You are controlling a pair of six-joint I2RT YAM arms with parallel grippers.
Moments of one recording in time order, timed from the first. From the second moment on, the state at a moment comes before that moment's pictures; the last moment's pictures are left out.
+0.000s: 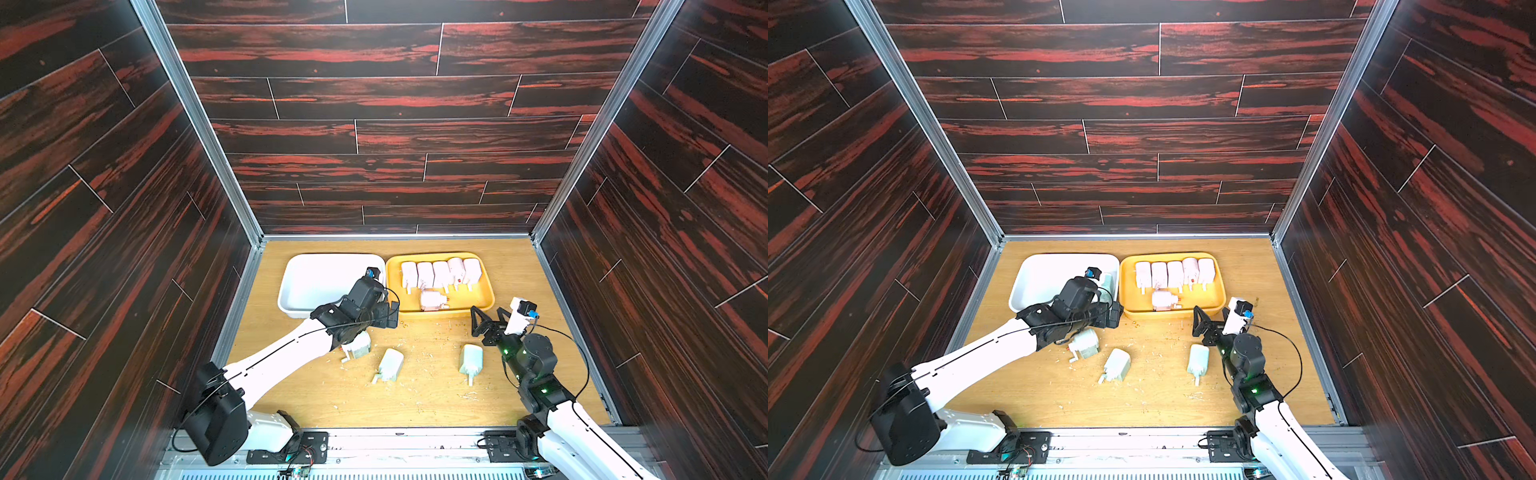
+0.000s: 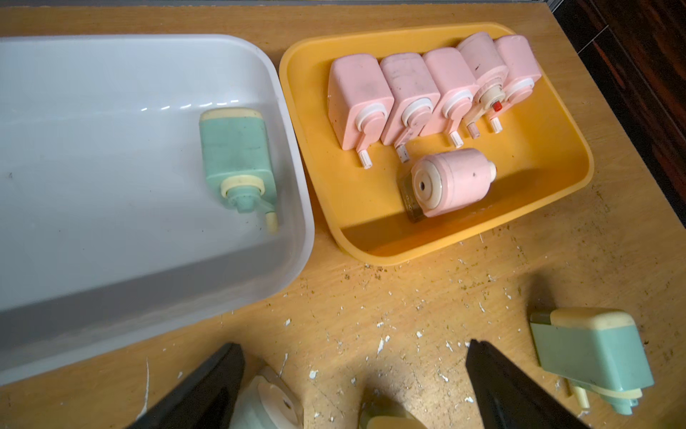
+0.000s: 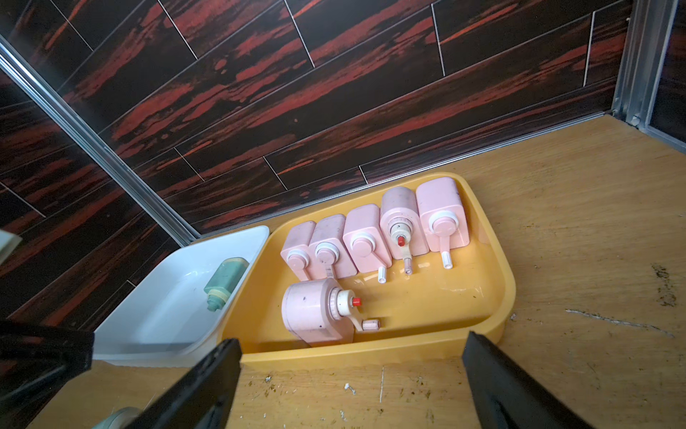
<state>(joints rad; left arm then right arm) -0.71 1.35 1.02 -0.43 -0.14 -0.44 0.38 0.67 0.21 0.35 0.06 0.42</state>
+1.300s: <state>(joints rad) -1.12 1.14 0.67 -0.51 -0.35 -0.53 0.43 0.76 0.21 0.44 -0.32 0.35</state>
